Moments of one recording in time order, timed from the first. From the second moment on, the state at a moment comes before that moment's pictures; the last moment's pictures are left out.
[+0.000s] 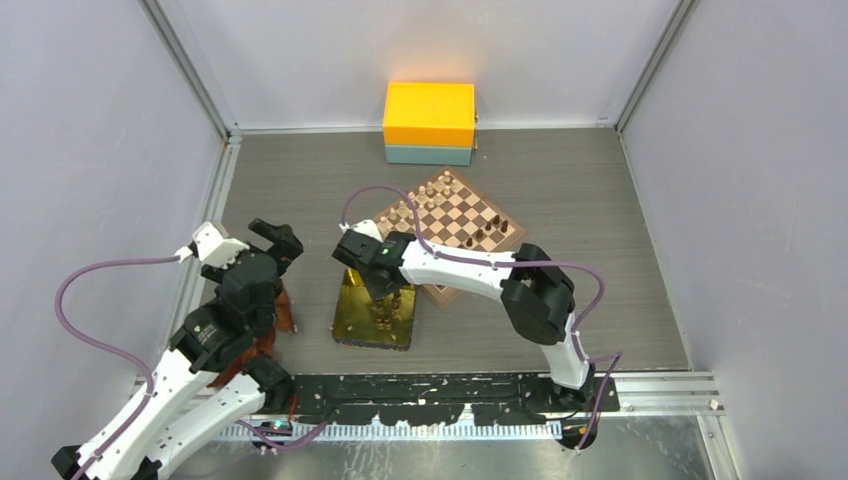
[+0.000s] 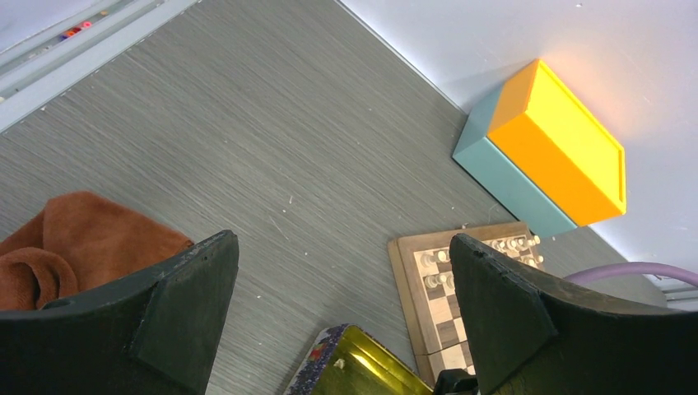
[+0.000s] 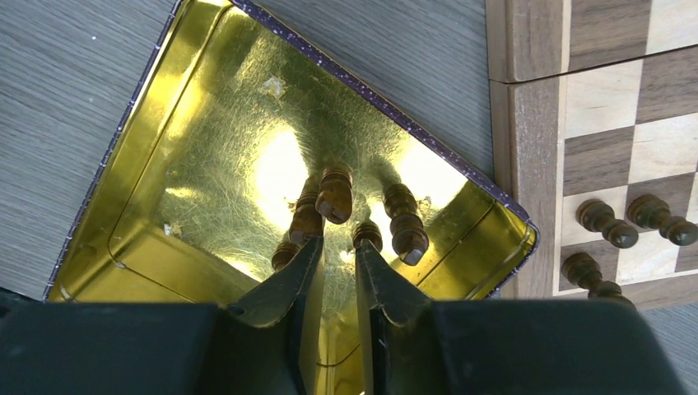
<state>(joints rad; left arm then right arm) -0.68 0.55 0.76 -0.60 -0.97 -0.87 1.12 2.00 1.63 -0.78 0.27 0.56</state>
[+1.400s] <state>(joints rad) -0.68 0.54 0.76 -0.60 -0.98 -0.87 1.10 2.07 1.66 -0.77 0.22 0.52</state>
